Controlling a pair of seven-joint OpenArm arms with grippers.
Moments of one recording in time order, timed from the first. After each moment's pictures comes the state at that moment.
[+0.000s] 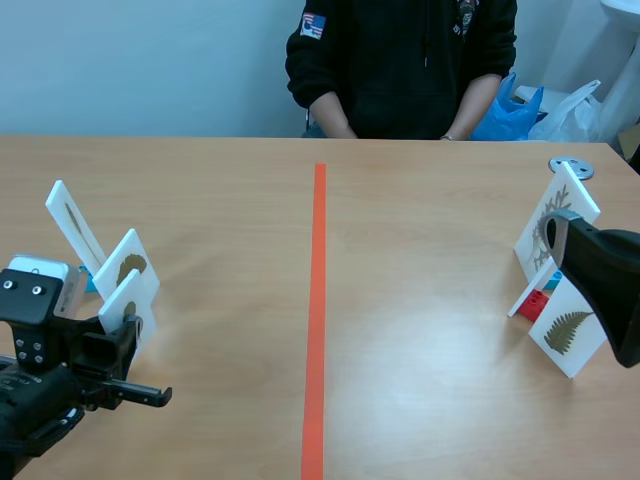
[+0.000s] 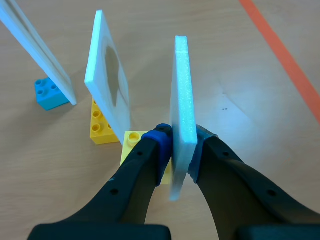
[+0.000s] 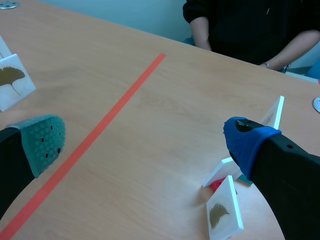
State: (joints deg) left arm 26.3 -14.5 0.9 89.4 -6.8 -5.9 -6.1; right arm -46.6 23.5 26.5 123.3 28.0 32.7 -1.5
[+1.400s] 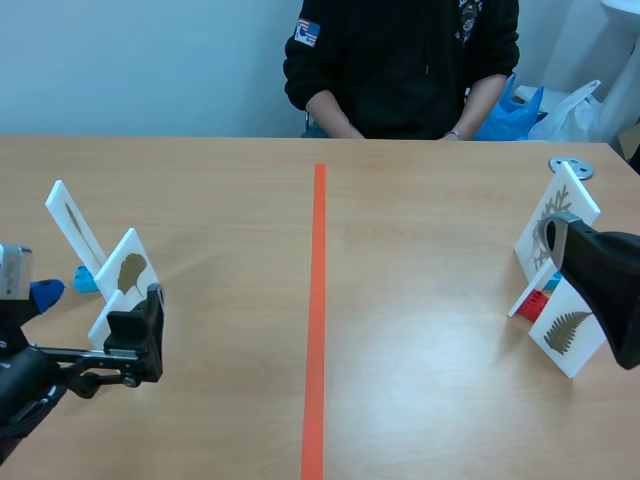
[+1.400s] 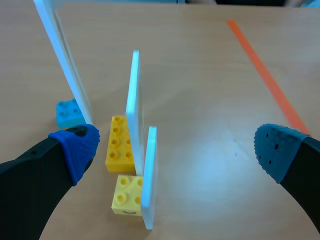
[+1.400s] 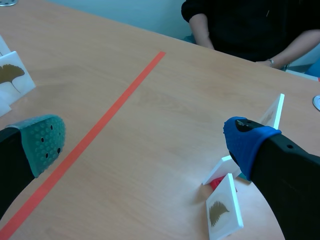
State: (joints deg) left arm 27.4 -14.3 -0.8 90.5 -14.1 -6.0 -16.7; right arm -46.6 23.5 26.5 123.3 28.0 32.7 -2.0
